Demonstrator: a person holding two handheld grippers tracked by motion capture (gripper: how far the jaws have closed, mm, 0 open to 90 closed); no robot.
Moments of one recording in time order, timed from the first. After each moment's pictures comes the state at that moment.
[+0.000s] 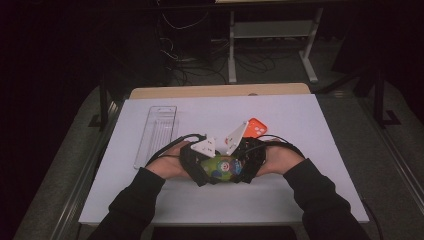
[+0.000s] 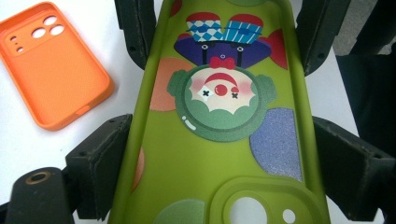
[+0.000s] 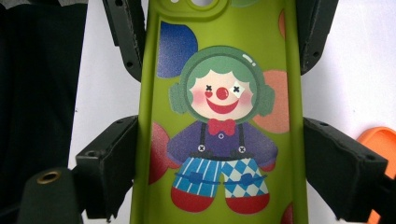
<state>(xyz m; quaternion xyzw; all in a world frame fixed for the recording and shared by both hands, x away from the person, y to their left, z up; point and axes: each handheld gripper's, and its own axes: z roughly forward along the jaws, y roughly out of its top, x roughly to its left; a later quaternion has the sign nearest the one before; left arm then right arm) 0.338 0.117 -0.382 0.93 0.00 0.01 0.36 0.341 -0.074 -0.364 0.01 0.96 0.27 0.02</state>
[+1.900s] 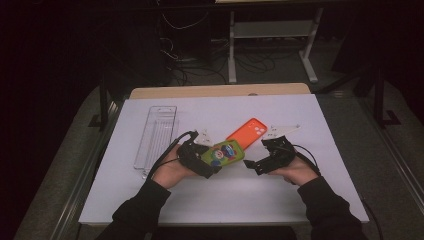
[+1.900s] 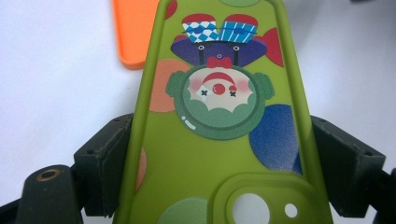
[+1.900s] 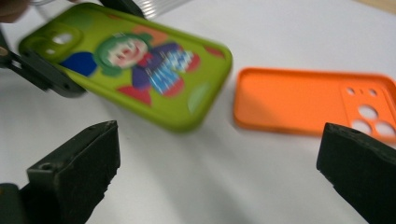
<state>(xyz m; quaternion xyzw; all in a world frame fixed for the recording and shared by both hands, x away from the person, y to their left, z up) 0.338 0.120 -0.386 0.91 0.23 0.09 0.34 0.328 -0.152 -0.393 0.35 0.83 0.41 0.11</state>
